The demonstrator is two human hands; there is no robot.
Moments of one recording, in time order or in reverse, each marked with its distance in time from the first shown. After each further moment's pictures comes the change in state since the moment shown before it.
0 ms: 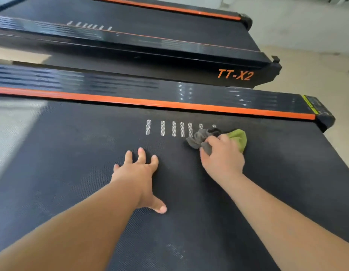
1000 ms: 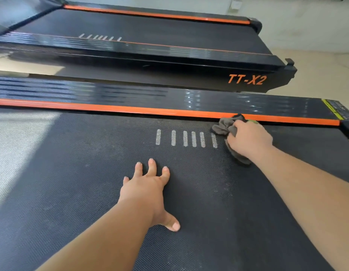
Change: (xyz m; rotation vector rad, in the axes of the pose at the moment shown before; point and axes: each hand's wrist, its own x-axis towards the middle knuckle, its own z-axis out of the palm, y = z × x) left_hand 0.002 -0.001 -0.003 -0.045 0.004 -0.006; right_hand 0.110 0.032 -0.007 -0.182 -0.105 0.050
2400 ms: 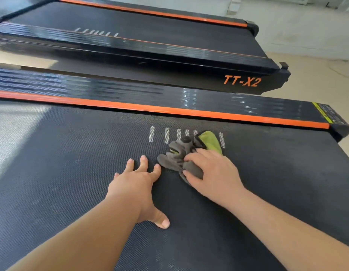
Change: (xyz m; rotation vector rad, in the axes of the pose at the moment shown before) left_hand 0.002 -0.004 0.001 -0.013 0.026 -0.007; right_hand -0.119 -0.040 0.020 0.258 0.128 -0.609
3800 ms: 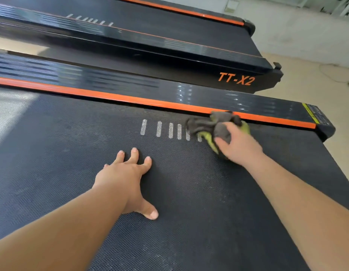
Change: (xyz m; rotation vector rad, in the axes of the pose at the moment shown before) left_hand -0.007 0.002 -0.003 0.021 0.015 0.000; right_hand 0.032 0.089 -0.047 0.090 -0.176 0.557
